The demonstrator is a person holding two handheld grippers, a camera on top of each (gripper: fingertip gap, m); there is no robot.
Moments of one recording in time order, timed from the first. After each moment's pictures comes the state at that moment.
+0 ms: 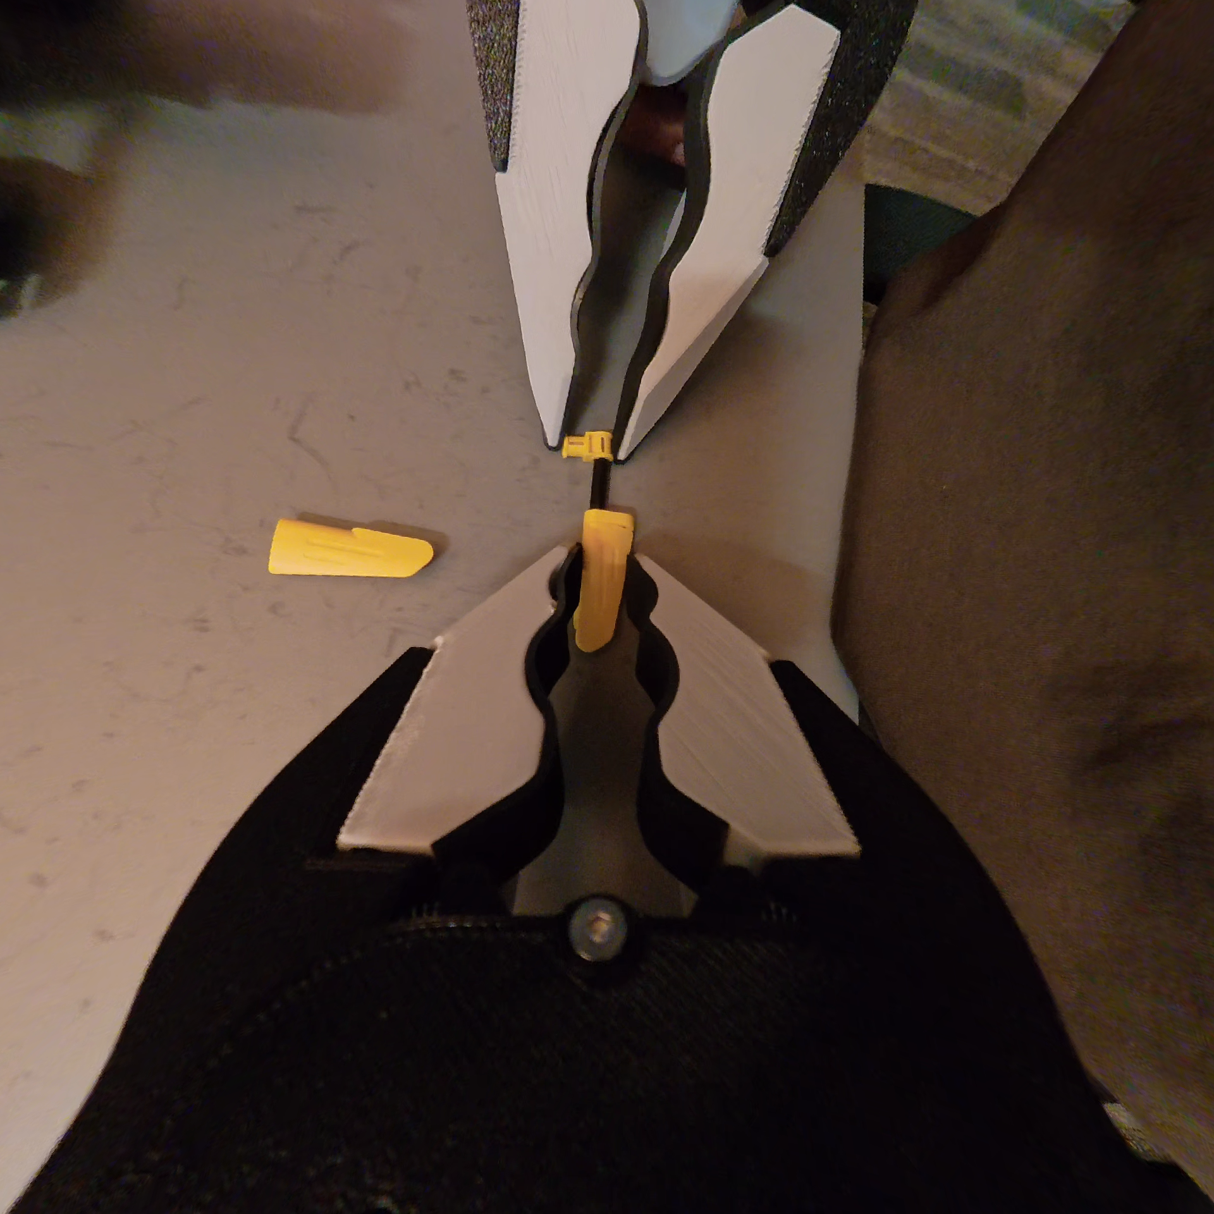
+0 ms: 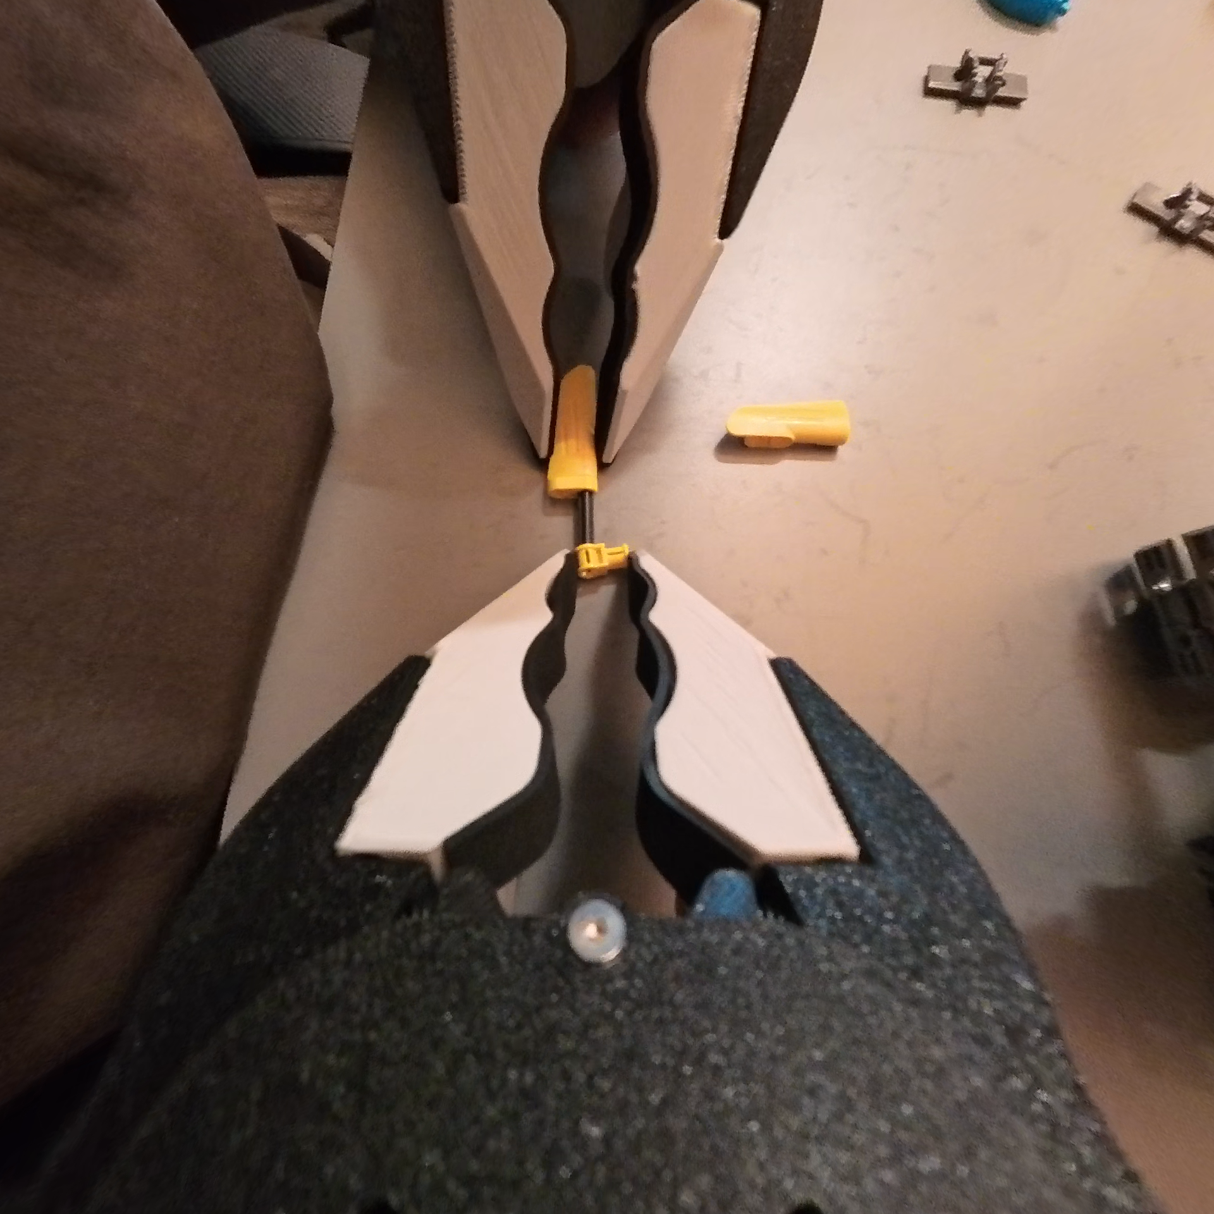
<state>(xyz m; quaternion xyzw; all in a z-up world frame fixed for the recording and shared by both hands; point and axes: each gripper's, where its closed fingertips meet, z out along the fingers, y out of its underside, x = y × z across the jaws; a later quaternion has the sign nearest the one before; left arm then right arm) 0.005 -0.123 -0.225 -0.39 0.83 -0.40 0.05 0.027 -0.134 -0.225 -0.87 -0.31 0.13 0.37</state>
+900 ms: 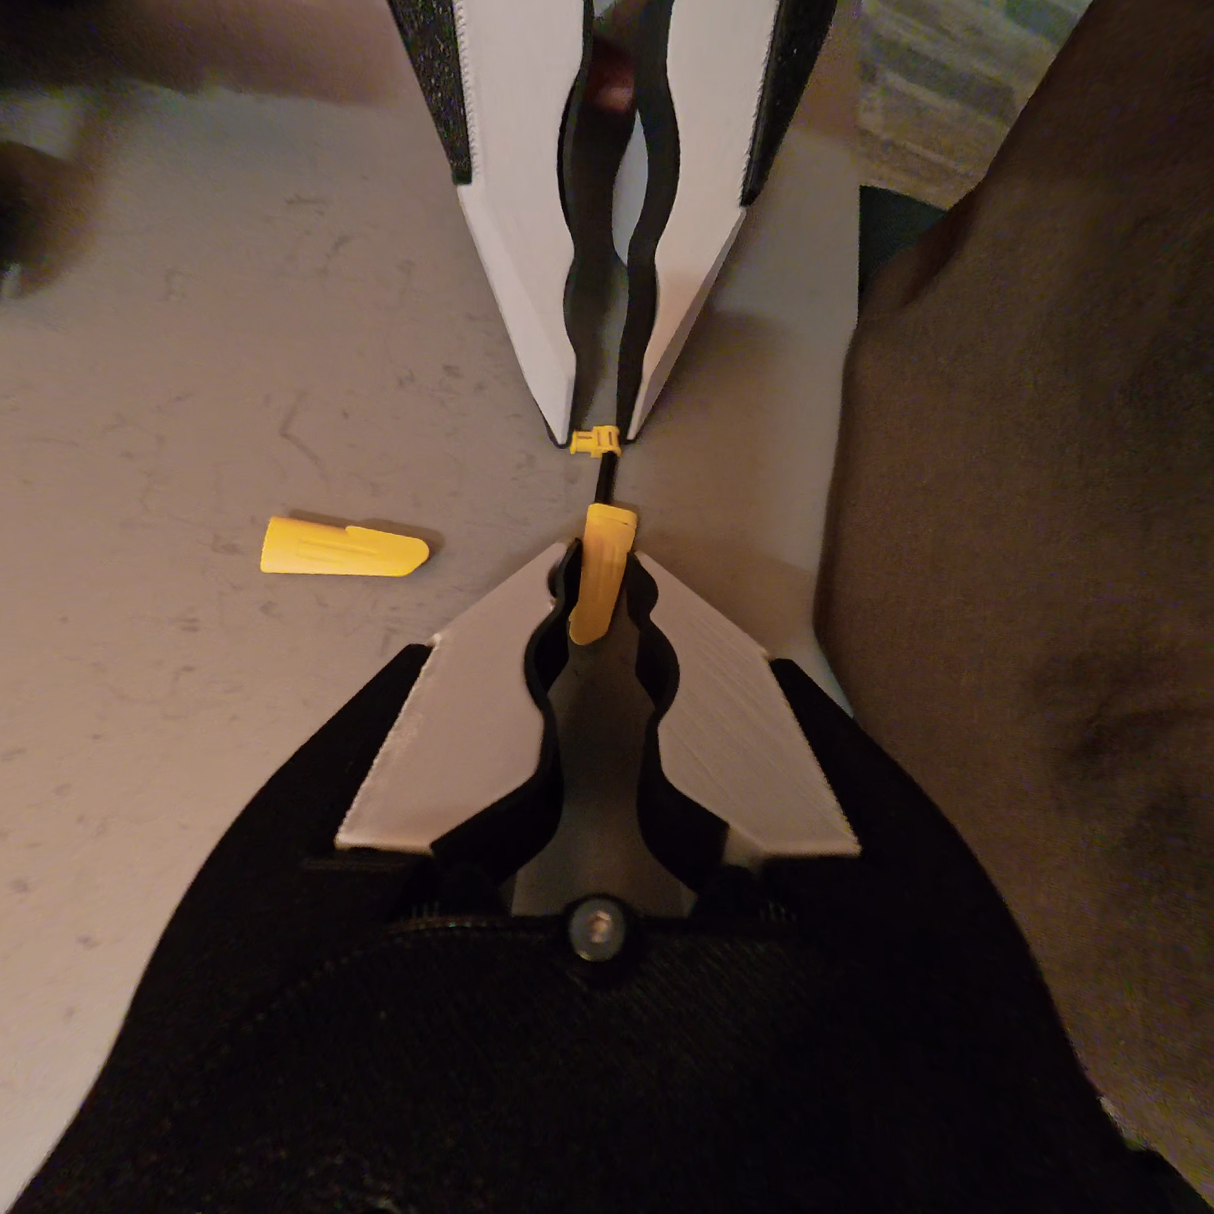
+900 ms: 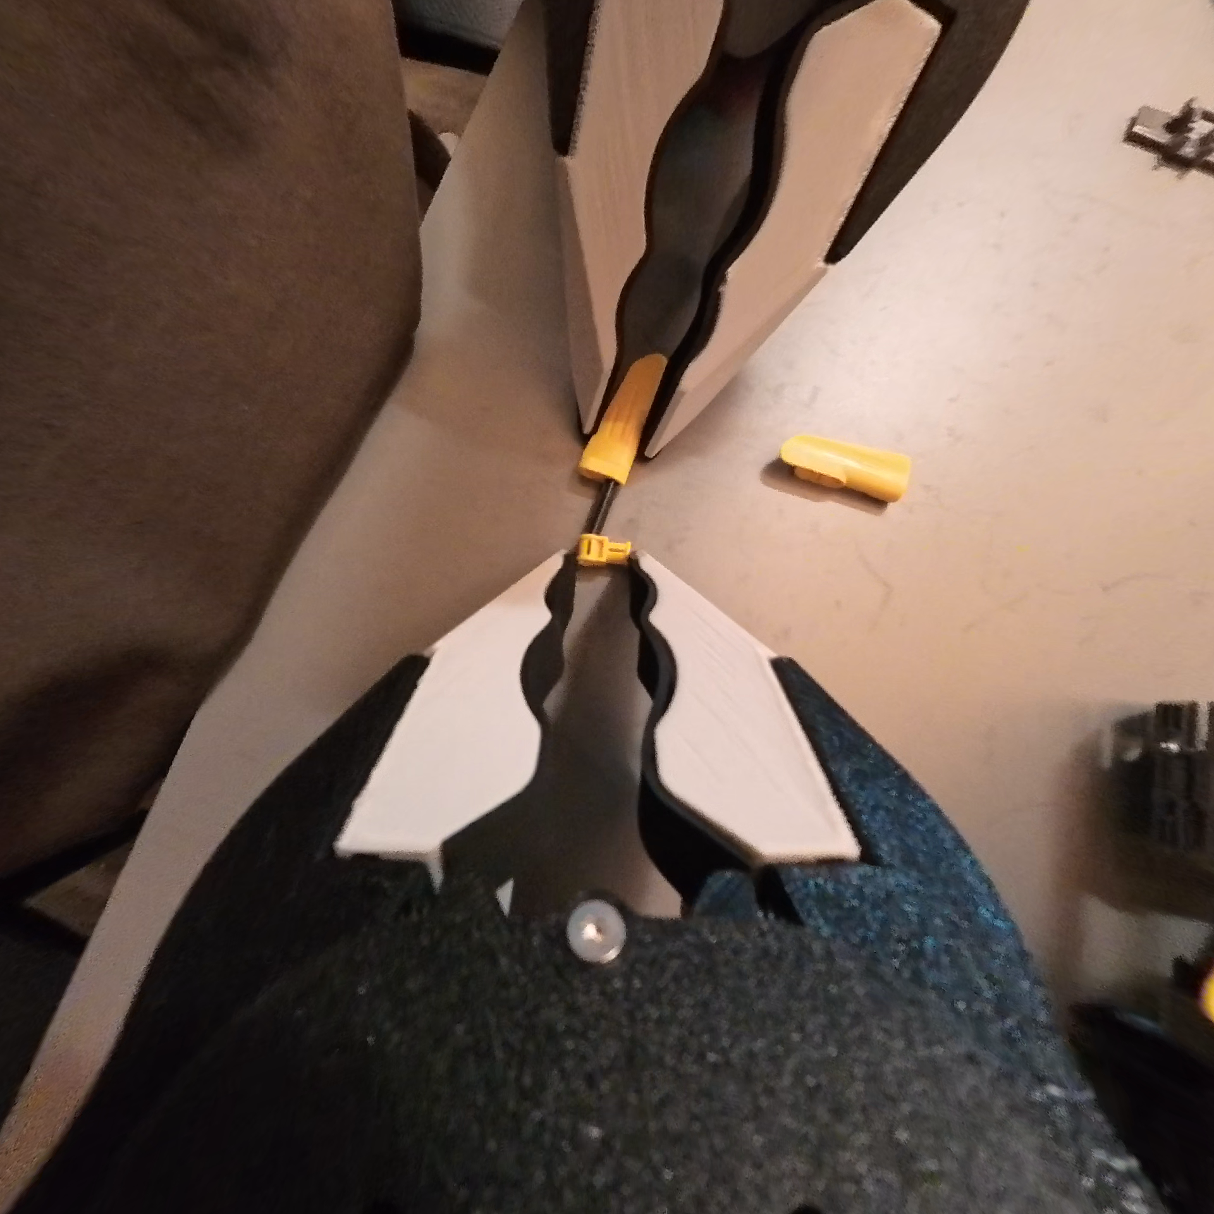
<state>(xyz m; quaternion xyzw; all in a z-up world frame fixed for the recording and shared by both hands) 0.004 -0.124 -0.225 -0.39 0.83 -0.40 0.04 0.027 -0.141 -0.226 -0.82 -0.44 0.17 0.31</state>
